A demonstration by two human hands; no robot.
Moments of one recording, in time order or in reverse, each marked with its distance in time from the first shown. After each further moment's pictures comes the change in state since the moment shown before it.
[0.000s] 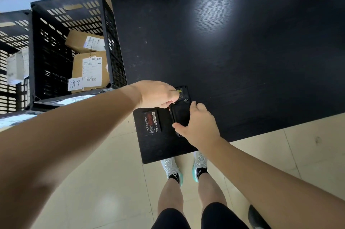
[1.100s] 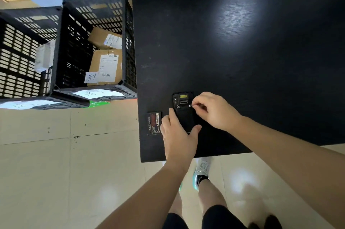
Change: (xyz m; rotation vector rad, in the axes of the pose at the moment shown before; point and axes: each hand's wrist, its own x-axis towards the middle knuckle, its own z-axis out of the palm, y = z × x) left_hand 0.040 0.168 0.035 -1.040 0.679 -1.368; right_hand 0.074 0.061 -0.034 0.181 -0.061 -0.588
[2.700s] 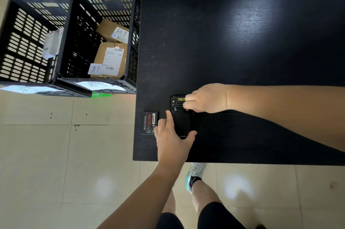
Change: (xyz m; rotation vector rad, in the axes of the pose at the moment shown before) left_hand -0.001 0.002 0.004 0.046 0.052 -0.037; right_hand 0.072 0.001 -0.044 -0.752 -0.614 -0.705
